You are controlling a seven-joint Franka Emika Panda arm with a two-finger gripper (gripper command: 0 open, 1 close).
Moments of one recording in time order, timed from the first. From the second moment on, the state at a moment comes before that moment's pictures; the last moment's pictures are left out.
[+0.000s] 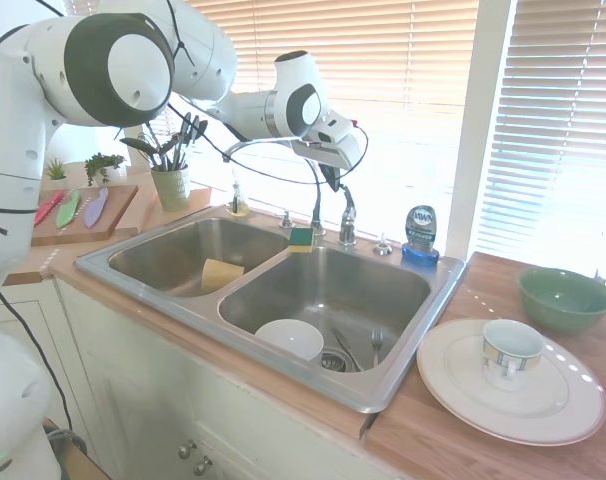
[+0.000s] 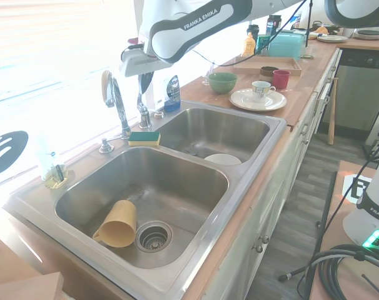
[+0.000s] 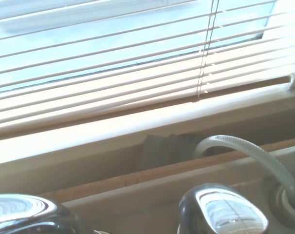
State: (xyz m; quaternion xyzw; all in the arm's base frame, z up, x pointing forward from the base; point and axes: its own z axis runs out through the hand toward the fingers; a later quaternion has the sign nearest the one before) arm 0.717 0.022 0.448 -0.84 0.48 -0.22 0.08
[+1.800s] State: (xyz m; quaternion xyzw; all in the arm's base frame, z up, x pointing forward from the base) arm 0.718 0.023 0.452 -0.84 0.49 -0.23 0.07
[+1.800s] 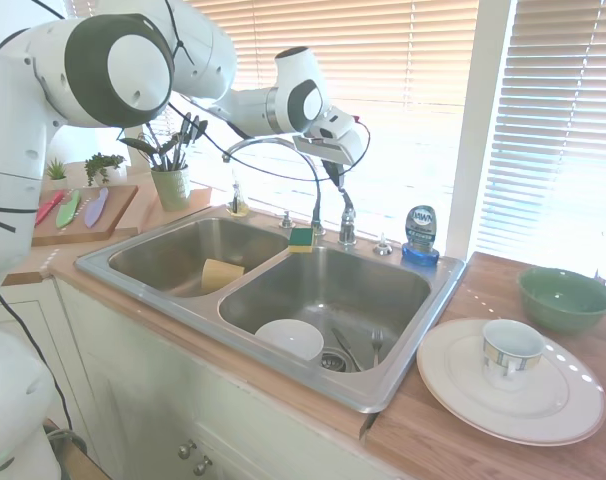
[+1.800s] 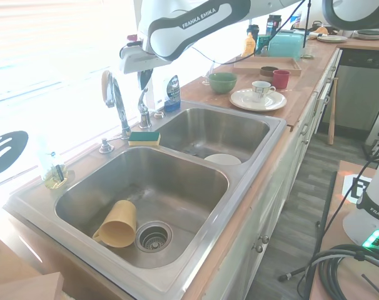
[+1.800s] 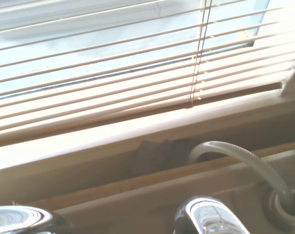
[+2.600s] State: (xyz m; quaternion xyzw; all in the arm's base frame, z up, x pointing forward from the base) arm 0.683 0.045 0.431 -0.86 0.49 -0.16 0.03
